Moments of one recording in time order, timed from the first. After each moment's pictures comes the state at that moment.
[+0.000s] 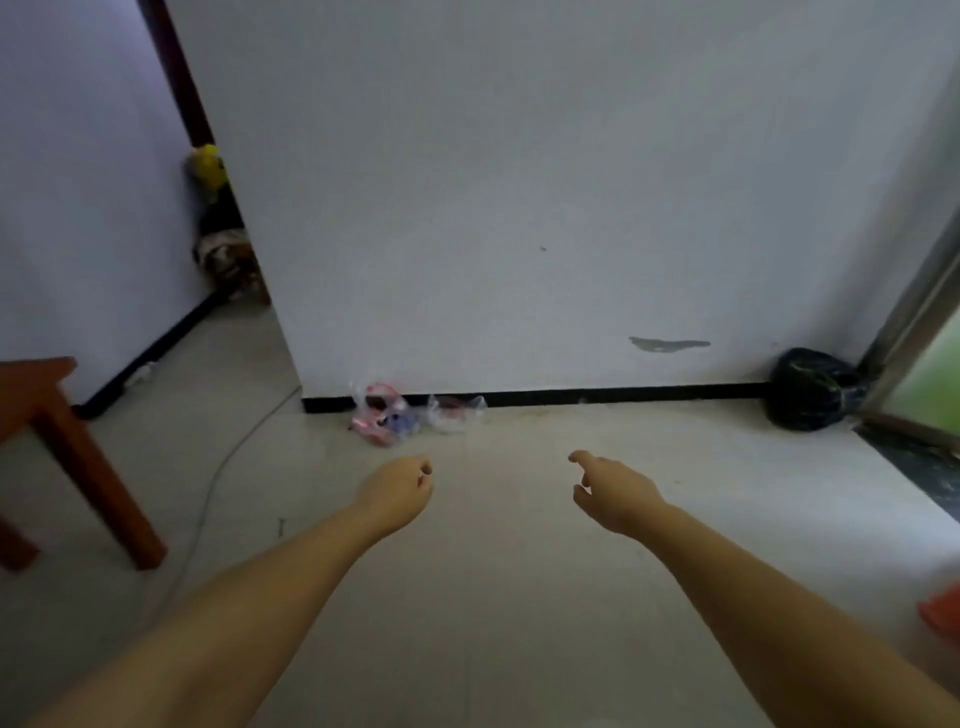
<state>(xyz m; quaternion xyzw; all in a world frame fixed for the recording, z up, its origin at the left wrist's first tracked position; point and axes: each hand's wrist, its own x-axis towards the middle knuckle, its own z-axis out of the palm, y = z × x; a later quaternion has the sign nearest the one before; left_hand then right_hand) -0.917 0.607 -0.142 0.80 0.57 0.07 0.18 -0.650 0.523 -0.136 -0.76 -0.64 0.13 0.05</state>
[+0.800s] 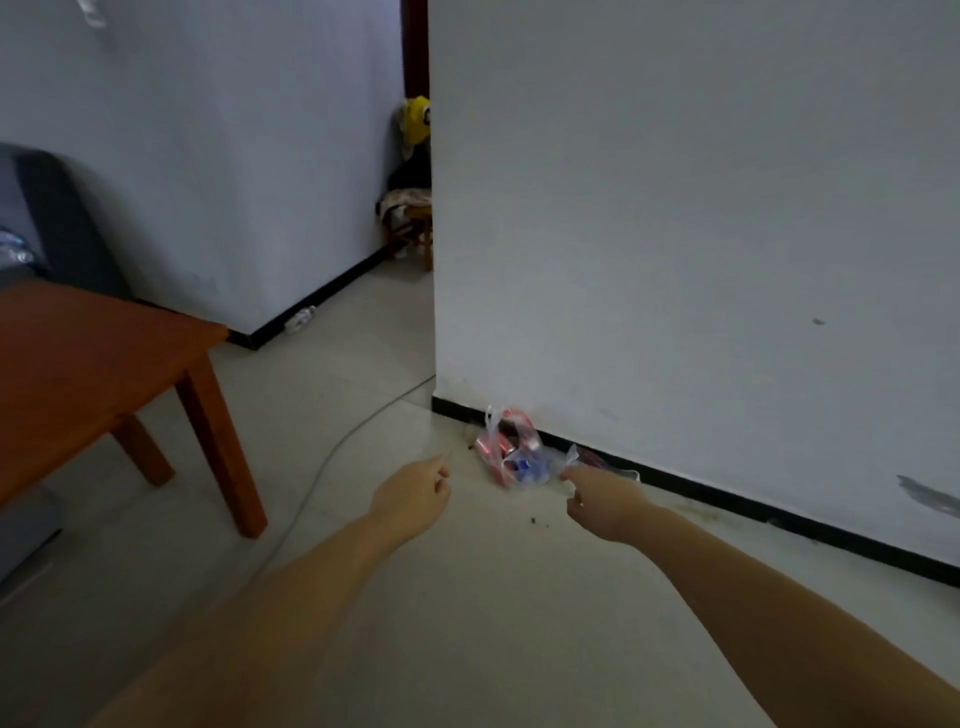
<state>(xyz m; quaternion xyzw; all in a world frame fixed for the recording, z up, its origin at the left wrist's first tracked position) -1.099 0.957 -0.177 0.65 0.72 0.14 0.21 -0.850 0.993 -0.160 -0.59 -0.79 0.16 -0.09</state>
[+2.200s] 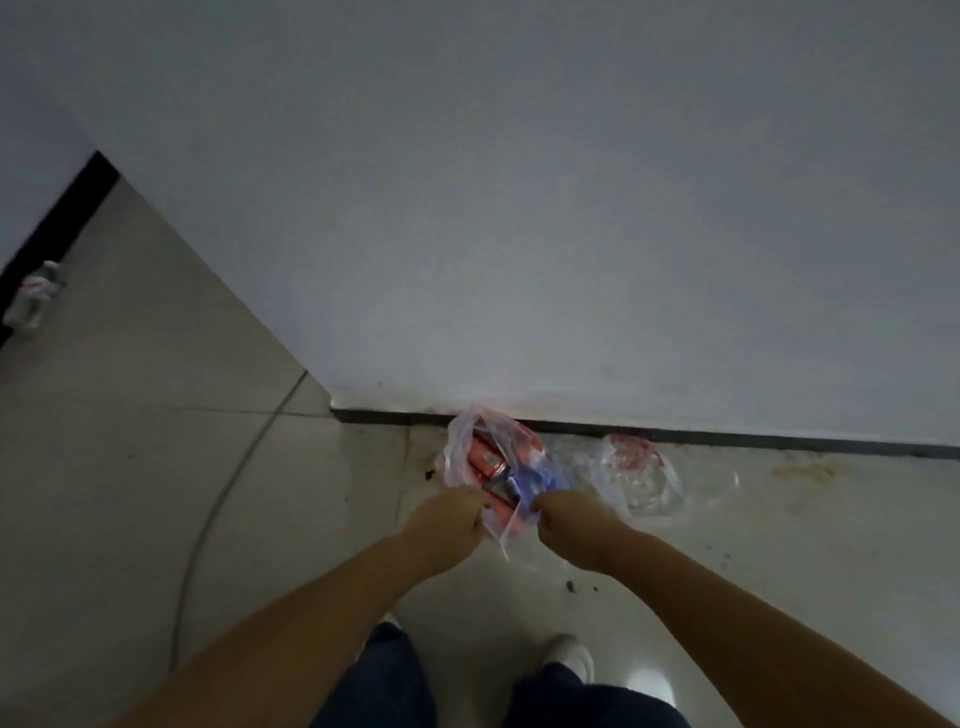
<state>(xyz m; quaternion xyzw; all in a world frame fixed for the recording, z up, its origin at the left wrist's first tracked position) -1.078 1.633 -0.537 0.79 0.49 -0.10 0.35 -0.899 1.606 -0.522 -0.63 -0.66 0.40 -0.09</state>
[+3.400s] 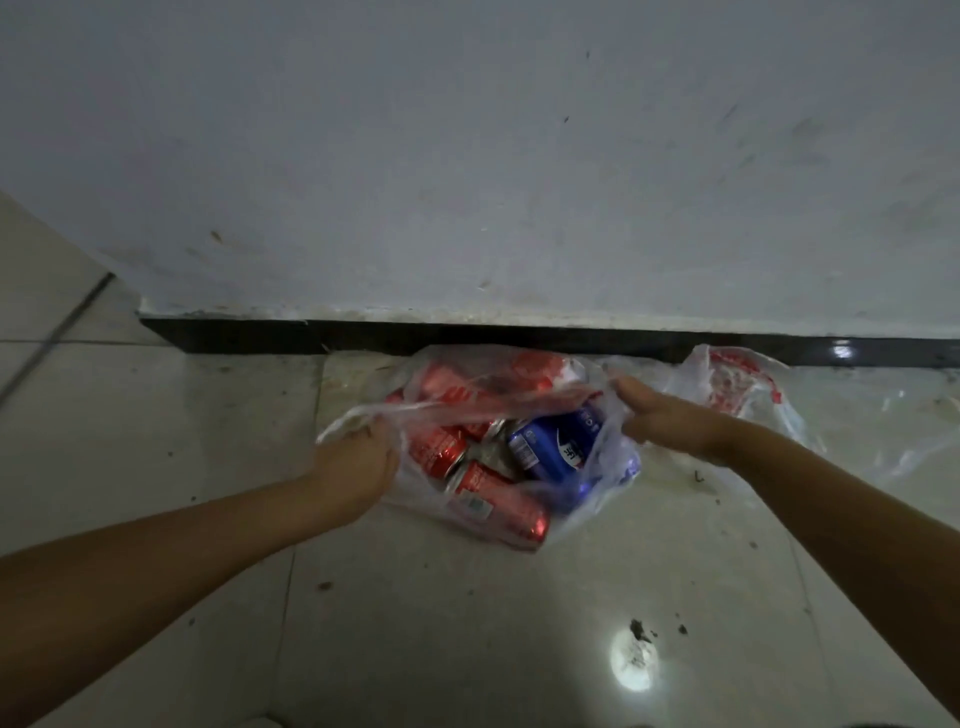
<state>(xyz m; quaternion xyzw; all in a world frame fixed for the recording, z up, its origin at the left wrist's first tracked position) -1.127 1.752 -0.957 0.85 0.49 -0.12 0.11 -0.793 1.711 -0.899 -0.66 -0.50 0.56 0.02</state>
